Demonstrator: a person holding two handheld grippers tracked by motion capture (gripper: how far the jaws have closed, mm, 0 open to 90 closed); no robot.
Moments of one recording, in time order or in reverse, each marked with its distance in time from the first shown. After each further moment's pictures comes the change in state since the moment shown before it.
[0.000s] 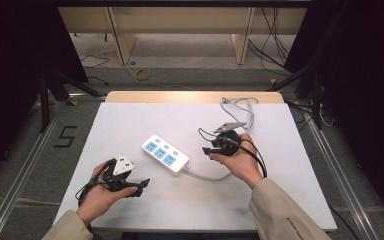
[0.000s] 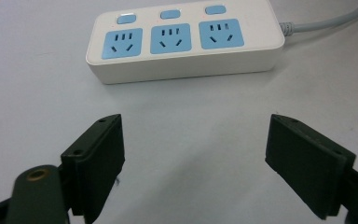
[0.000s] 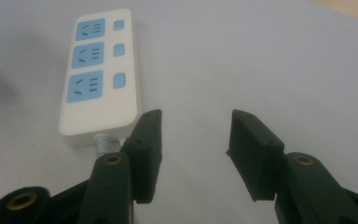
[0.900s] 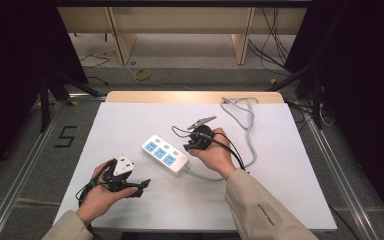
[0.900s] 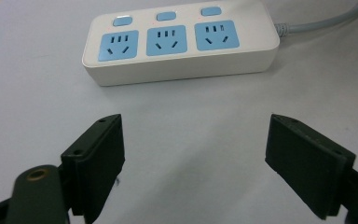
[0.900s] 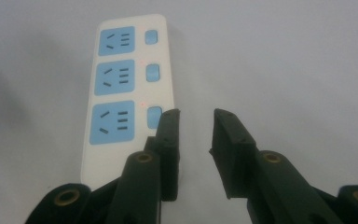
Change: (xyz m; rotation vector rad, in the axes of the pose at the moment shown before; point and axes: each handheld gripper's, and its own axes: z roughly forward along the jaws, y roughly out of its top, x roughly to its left) left arm -0.001 0.000 0.000 -0.008 -0.007 0.005; right arm 0.032 0.037 0.050 0.073 0.043 -0.049
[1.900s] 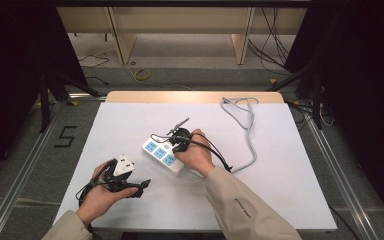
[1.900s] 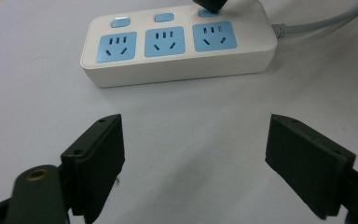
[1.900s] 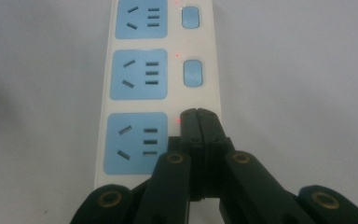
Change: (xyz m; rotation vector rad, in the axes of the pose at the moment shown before) left arm -0.001 0.000 0.000 -0.002 -0.004 0.001; right arm 0.030 0.021 0.049 0.155 0.000 -0.099
